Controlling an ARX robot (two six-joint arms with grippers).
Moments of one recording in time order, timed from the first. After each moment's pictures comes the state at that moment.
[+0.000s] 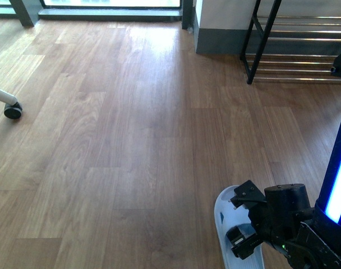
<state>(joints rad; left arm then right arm) -0.52 0.73 0.37 0.01 -0.97 -0.02 0.23 2.93 0.98 0.98 0.14 -0.37</state>
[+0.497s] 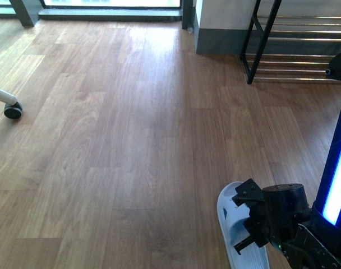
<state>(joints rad) -0.52 0.73 0.37 0.01 -0.97 -0.02 0.24 2.94 0.98 1.01 0.24 -0.40</state>
